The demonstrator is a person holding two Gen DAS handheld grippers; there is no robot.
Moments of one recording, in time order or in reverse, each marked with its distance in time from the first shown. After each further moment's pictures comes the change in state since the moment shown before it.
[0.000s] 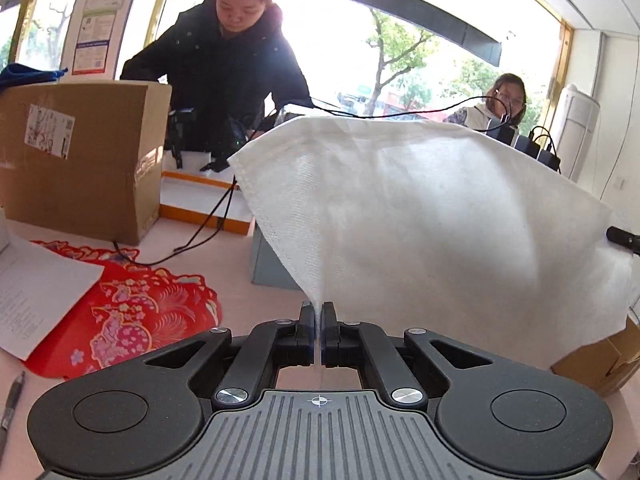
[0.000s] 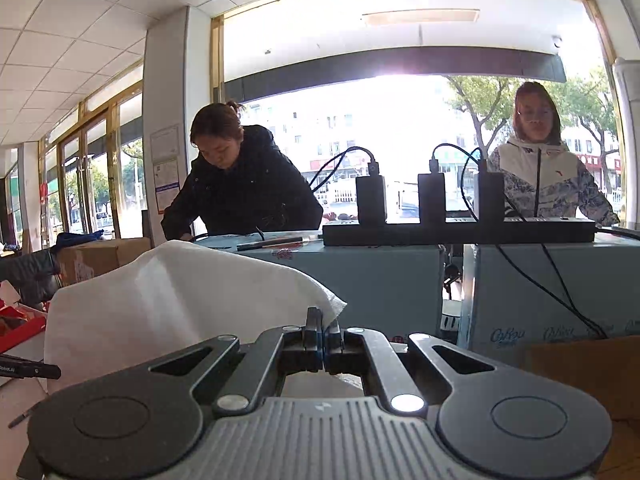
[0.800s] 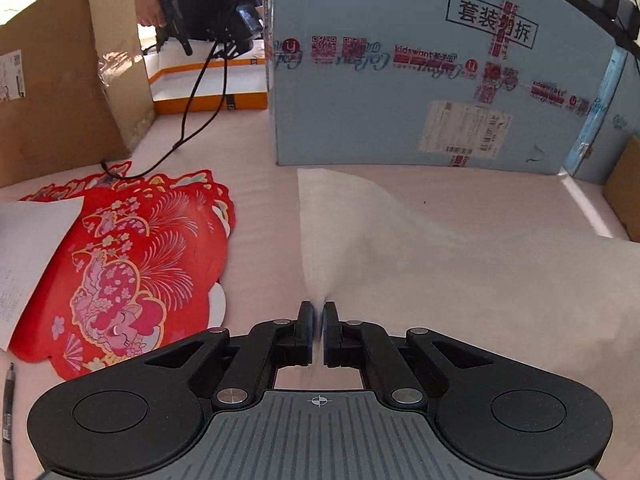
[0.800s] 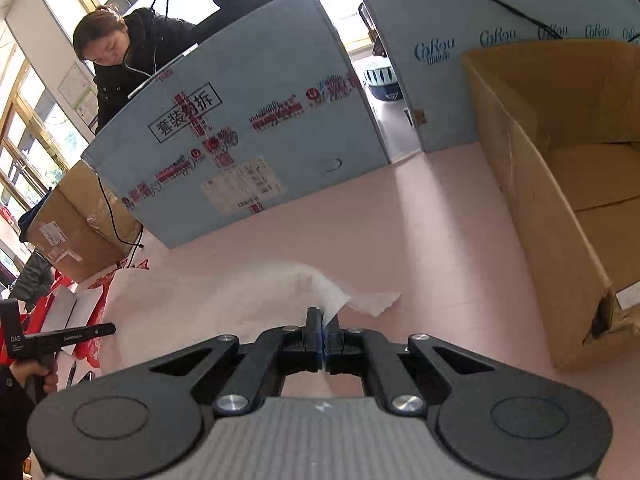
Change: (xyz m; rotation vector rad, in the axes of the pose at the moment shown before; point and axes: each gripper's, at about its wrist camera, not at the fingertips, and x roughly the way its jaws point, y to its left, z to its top) left arm 0.146 -0.007 -0.042 0.117 0.386 0.228; right arm 0.039 -0.067 -0.121 0.395 0.542 -0.027
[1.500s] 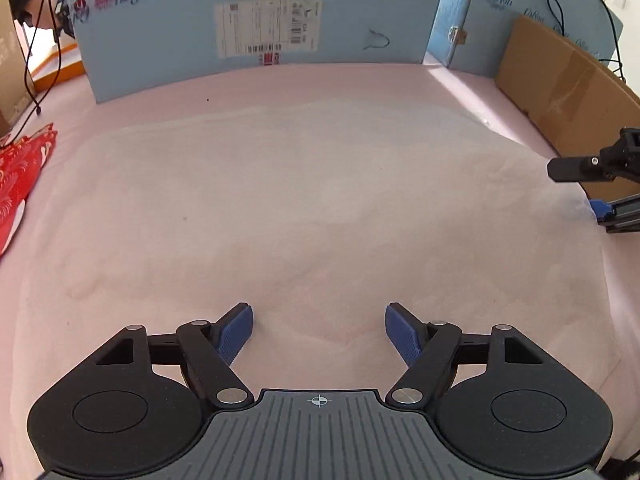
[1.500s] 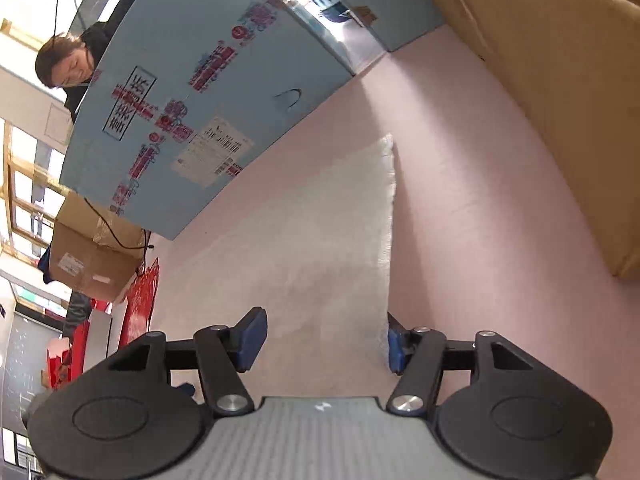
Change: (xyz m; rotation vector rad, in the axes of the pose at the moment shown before) left arm -0.015 -0.167 -0.070 0.136 0.128 -0.169; right arm 0.058 -0.061 -0.028 0.274 0.117 0.148
